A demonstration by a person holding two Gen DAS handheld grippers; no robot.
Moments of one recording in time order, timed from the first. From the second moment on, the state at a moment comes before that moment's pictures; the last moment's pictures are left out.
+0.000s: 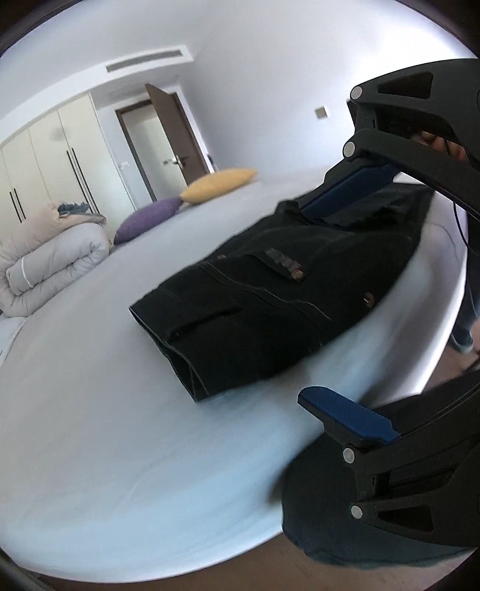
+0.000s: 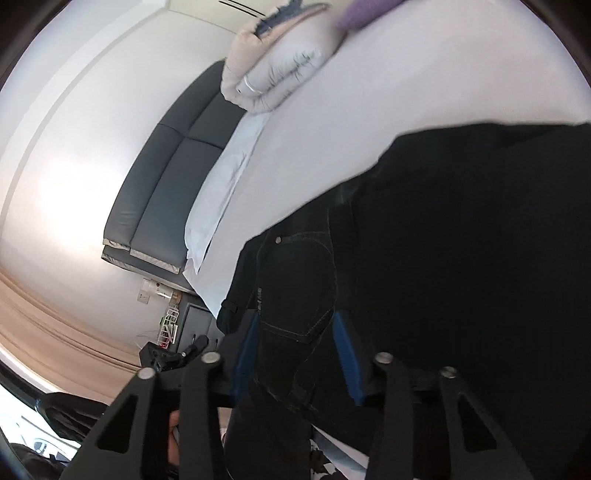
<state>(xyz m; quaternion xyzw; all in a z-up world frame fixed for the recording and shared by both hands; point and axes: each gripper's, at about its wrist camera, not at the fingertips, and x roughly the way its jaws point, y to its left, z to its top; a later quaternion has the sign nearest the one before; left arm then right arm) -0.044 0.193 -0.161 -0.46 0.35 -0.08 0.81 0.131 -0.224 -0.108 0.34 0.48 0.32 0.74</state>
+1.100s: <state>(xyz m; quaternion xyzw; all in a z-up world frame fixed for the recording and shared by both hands) -0.006 0.218 -0.181 -0.52 0.35 -0.09 0.78 0.181 -0.181 -0.136 0.32 0.54 0.30 0.72</state>
